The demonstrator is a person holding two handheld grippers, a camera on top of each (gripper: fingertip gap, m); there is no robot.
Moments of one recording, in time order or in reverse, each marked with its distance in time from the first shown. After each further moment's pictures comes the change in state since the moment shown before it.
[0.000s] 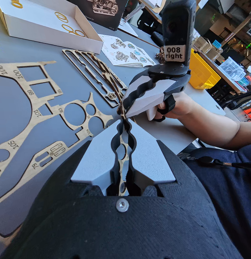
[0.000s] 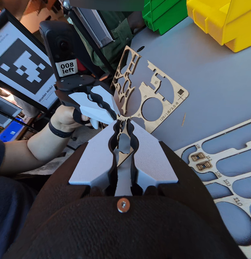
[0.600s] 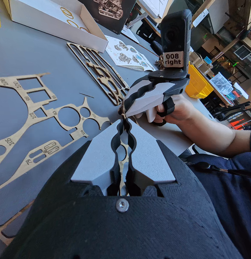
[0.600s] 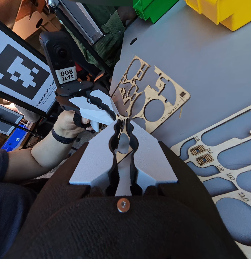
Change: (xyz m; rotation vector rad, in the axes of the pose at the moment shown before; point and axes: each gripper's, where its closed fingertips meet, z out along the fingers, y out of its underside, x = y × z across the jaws) left arm -0.009 0.008 0.002 0.047 0.016 -0.088; right arm 0.009 0.008 0.005 -0.031 0.030 0.088
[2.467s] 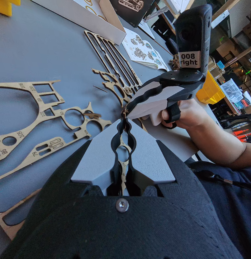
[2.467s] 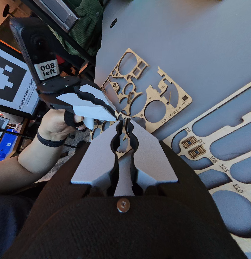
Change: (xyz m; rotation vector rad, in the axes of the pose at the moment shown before) left arm -0.020 0.006 0.005 -0.037 -0.074 -0.091; right arm 0.019 0.012 0.006 -0.090 0.105 0.078
